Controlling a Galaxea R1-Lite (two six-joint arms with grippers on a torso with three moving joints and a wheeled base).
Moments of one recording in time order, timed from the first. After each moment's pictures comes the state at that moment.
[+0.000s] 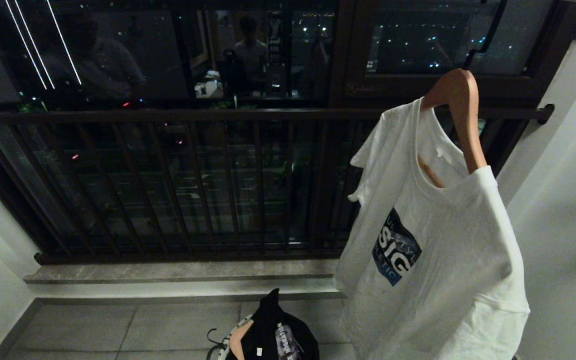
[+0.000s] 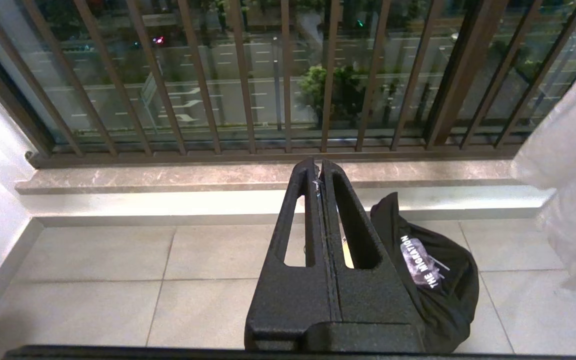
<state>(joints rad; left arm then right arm) 0.00 0.00 -0.01 0.02 0.00 0.00 -0.01 0.00 0.00 0.00 -0.02 -0.05</state>
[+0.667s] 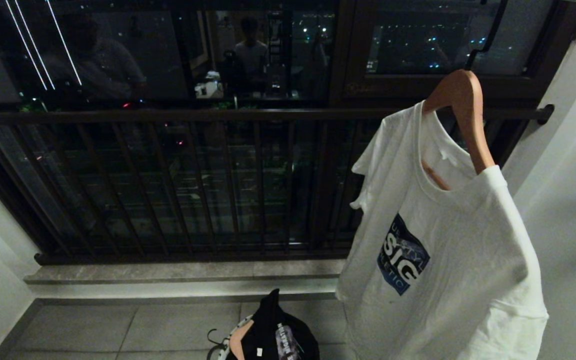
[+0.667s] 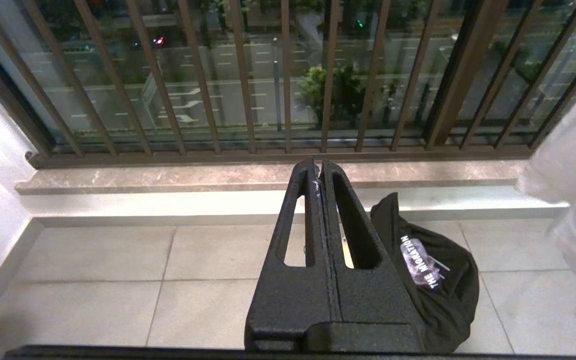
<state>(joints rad) 0.00 0.00 -0.01 0.01 0.00 0.00 -0.01 0.00 0.00 0.00 -0.01 -0.05</state>
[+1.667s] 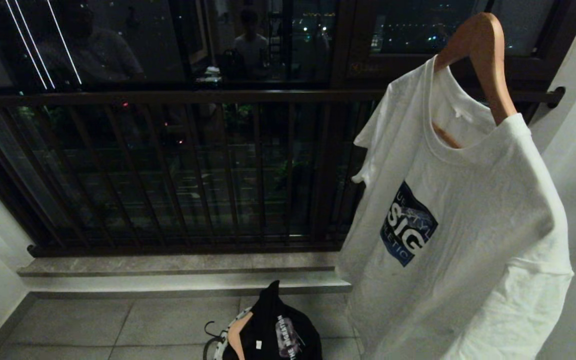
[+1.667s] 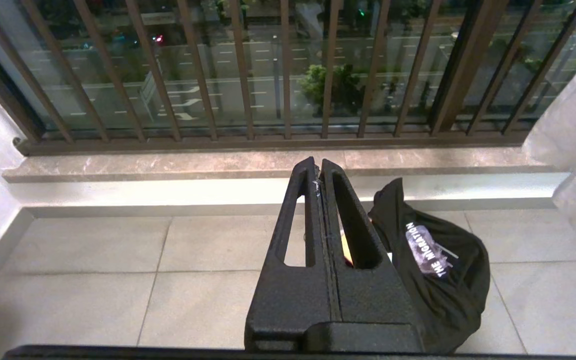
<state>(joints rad) 0.00 0.00 -0.01 0.02 0.00 0.00 -0.01 0.00 0.00 0.00 -0.01 -0.05</state>
